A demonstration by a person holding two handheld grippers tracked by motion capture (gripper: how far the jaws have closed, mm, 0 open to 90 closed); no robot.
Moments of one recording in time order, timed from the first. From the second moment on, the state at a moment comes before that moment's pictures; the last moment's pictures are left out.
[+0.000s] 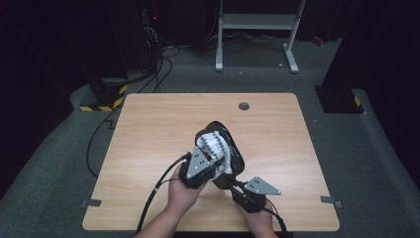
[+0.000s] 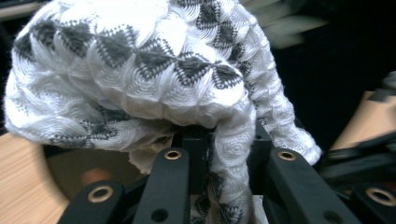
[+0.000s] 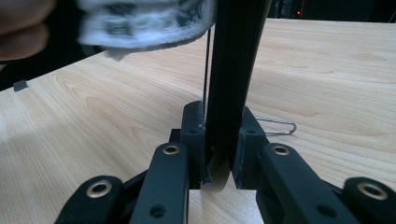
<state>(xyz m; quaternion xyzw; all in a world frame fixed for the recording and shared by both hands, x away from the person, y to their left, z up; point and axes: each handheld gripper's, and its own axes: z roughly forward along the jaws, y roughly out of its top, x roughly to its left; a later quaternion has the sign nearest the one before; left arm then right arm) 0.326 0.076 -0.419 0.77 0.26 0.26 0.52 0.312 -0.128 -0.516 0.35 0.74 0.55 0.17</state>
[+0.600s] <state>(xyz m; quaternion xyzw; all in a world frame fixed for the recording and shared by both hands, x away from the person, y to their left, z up) 0.319 0.068 -0.420 0.78 0.24 0.28 0.50 0.314 -0.129 -0.515 0.35 0.73 0.56 0.17</state>
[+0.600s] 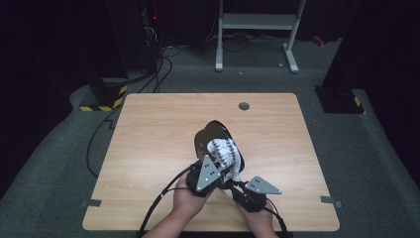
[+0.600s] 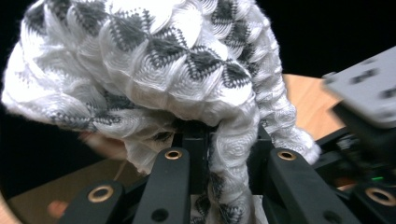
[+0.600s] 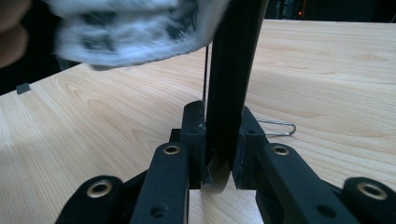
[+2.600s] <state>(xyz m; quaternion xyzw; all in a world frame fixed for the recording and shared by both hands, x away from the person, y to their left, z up) 0.315 0.057 -0.441 0.81 0.22 0.26 0.48 0.318 -0.135 -0.519 0.36 0.75 0.53 0.17</state>
